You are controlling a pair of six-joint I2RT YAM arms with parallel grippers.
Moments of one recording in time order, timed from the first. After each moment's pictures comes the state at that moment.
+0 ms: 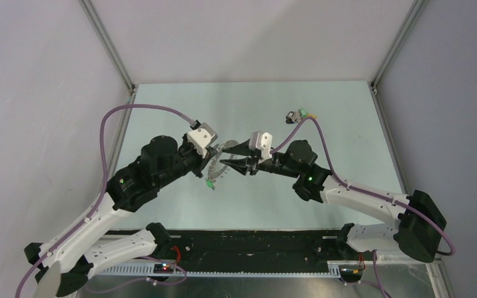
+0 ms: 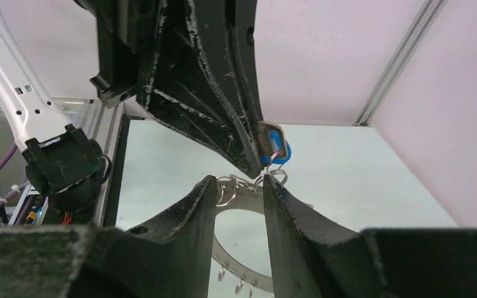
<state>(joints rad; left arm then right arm) -0.85 0.83 1.09 -0.58 -0.08 0.11 0.96 1.24 0.83 0.61 -0.43 -0.14</state>
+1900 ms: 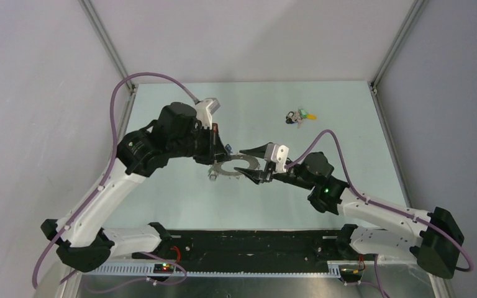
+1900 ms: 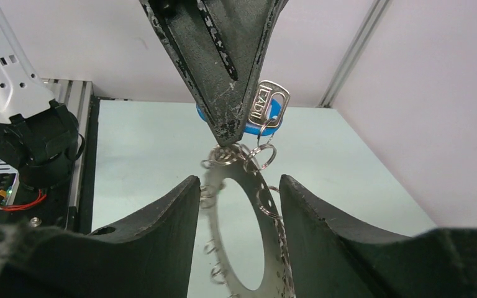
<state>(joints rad) -0.76 1.15 1.52 -1.01 0.19 -0.53 0.96 1.06 0.69 0.56 -0.33 -0.22</state>
